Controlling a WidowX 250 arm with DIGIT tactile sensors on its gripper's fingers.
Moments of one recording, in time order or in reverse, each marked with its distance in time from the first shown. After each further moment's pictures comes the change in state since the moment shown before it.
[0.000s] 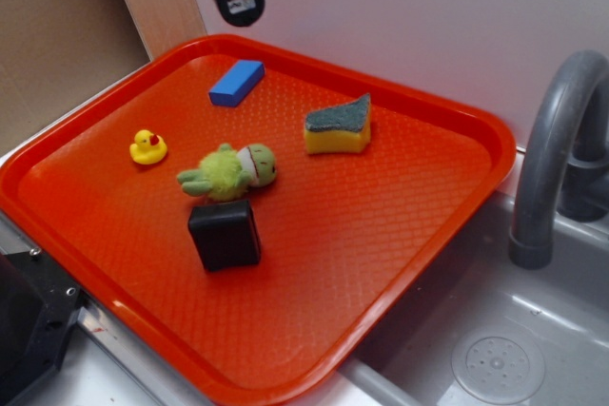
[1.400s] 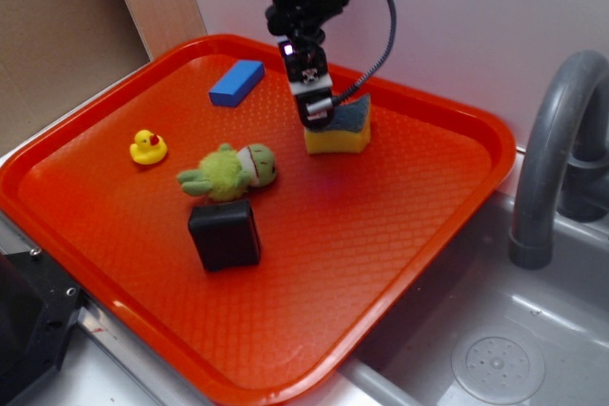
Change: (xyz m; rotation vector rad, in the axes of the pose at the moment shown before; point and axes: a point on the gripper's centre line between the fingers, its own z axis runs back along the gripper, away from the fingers) arm 0.026 0.027 -0.120 -0.009 0.065 -0.081
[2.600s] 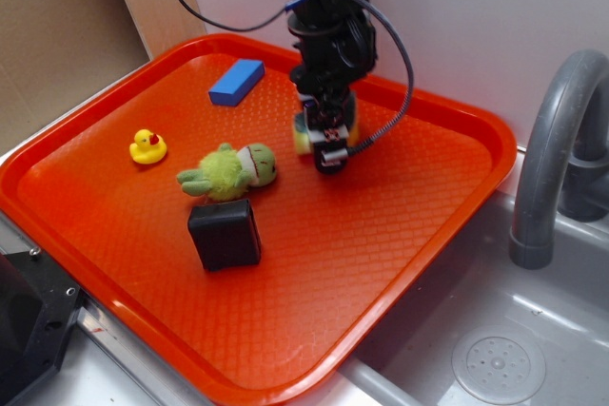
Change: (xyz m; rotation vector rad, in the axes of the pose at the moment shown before) arm 0.000 -0.008 -0.023 0.022 0.084 0.059
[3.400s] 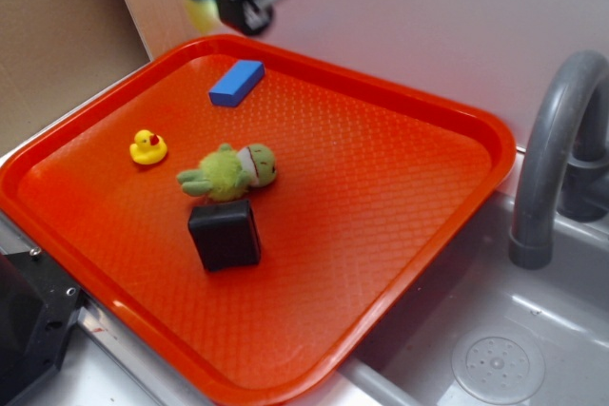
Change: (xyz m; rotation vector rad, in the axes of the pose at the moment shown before) arm -0.069 -0.001 0.137 0.013 -0.080 0.491
